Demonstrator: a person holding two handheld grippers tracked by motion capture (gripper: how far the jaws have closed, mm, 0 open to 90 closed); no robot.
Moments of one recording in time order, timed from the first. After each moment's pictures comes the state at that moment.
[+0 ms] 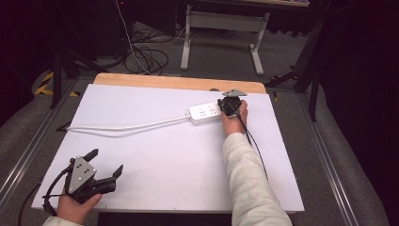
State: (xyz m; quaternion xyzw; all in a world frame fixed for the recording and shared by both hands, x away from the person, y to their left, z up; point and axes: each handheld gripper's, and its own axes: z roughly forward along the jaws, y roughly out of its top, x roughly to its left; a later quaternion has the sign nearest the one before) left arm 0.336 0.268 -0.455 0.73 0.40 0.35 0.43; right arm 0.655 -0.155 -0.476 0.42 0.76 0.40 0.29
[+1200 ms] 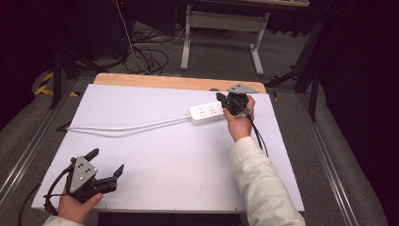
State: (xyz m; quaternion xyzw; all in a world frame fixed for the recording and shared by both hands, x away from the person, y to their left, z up) left arm 0.338 0.267 -0.454 0.73 0.40 0.35 0.43; right arm 0.603 -0.155 -0.406 0.35 0.76 0.47 0.28
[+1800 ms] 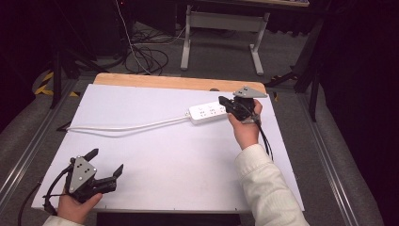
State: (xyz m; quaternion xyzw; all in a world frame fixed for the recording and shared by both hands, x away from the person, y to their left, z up) left arm 0.338 0.267 -0.454 0.73 0.40 0.36 0.43; right arm 0.568 -0.167 -0.388 0.35 0.76 0.49 0.26
